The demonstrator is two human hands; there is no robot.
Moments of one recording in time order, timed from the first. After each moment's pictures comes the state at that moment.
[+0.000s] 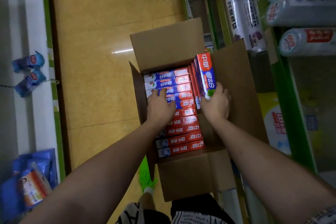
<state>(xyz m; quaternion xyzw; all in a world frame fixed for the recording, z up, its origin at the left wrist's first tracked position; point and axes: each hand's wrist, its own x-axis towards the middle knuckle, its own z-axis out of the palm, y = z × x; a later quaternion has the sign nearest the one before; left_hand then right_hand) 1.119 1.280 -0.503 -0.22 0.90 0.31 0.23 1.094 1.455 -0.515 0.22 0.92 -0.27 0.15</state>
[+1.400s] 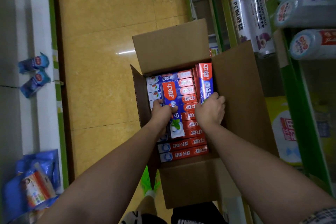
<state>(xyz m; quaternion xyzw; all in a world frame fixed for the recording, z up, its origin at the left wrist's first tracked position) 1.116 1.281 -0.515 -0.51 0.55 0.61 0.27 1.096 1.427 -0.541 0.25 0.92 -0.22 0.19</state>
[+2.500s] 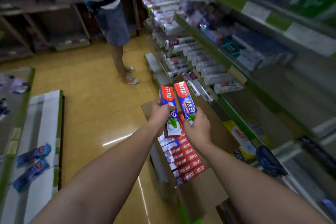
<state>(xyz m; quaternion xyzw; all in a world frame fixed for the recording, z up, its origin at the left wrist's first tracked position) 1.160 1.232 -0.250 -0.22 0.66 0.70 0.15 1.217 1.361 -0.288 0.16 0.90 -0.40 -0.09</state>
